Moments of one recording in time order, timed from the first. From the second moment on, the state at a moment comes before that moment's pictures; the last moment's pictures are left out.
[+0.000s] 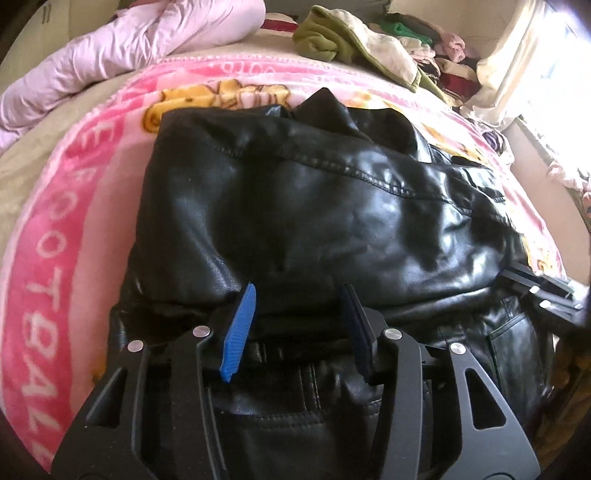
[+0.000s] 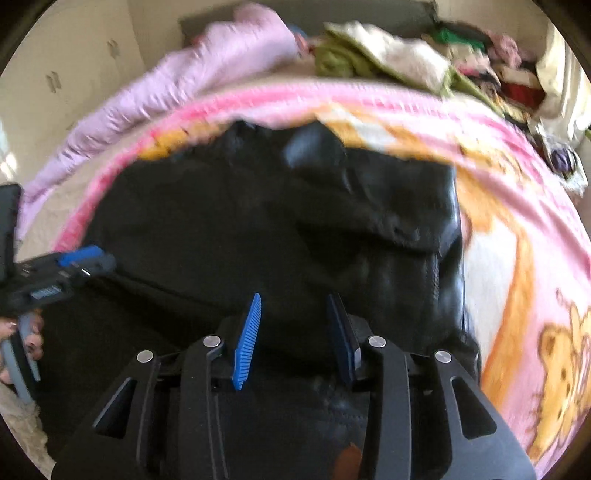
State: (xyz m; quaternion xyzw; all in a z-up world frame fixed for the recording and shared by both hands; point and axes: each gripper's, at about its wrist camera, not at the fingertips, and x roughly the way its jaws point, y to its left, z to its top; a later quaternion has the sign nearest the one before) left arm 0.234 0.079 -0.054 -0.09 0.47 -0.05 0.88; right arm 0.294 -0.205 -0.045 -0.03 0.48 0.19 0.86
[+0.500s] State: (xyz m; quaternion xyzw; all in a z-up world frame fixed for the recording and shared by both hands) left arm 0.222 0.075 -0.037 -0.09 0.45 -0.04 0.89; right arm 0.274 -0.219 -0.028 0.03 0.45 0.19 0.87
